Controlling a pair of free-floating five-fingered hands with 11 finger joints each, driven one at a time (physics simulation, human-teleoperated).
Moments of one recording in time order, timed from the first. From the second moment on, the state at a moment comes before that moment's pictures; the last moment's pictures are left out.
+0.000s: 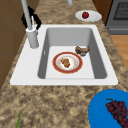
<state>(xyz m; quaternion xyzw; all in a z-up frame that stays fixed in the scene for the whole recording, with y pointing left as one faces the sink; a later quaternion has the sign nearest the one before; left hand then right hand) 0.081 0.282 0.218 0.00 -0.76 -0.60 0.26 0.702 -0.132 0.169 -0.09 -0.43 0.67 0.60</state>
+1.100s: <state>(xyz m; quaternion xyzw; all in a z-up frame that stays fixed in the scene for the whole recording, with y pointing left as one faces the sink) 0.081 0.282 0.218 0.00 -0.76 -0.60 0.26 0.690 -0.149 0.179 -0.10 -0.48 0.65 0.58</state>
